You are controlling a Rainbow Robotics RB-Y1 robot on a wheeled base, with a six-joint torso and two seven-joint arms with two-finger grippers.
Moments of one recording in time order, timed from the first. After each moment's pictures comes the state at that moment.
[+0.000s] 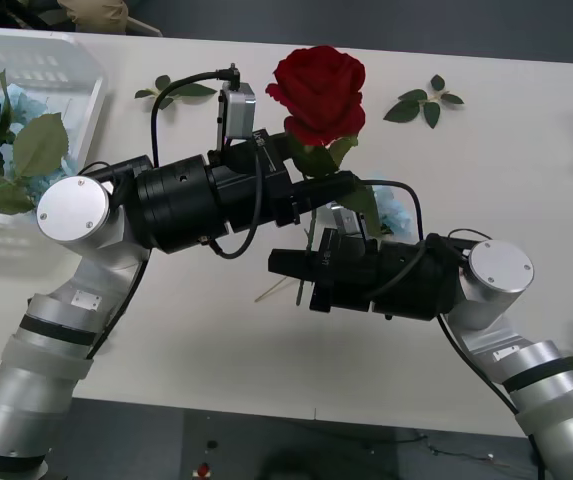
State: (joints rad) right arm -0.23 -0.27 0.23 -1.49 -1.82 1.08 2.72; left arm -0.35 0.21 -0.16 -1.67 1.78 0.95 -2.64
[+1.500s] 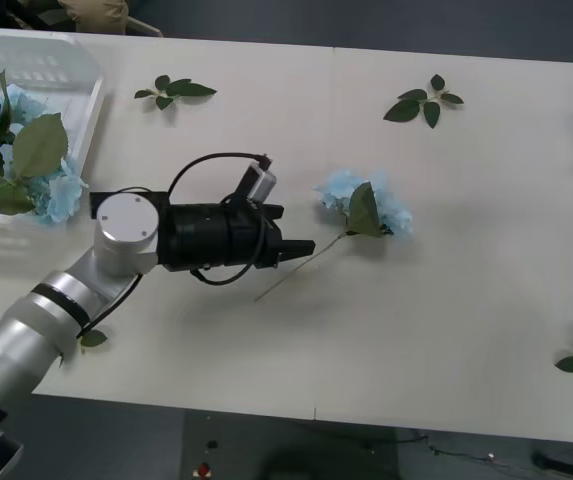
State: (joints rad) right arm -0.12 -0.87 -0.45 -1.49 -1.10 1.37 1.88; left arm -0.54 0.39 -0.48 -1.20 1.67 0.75 -2.64
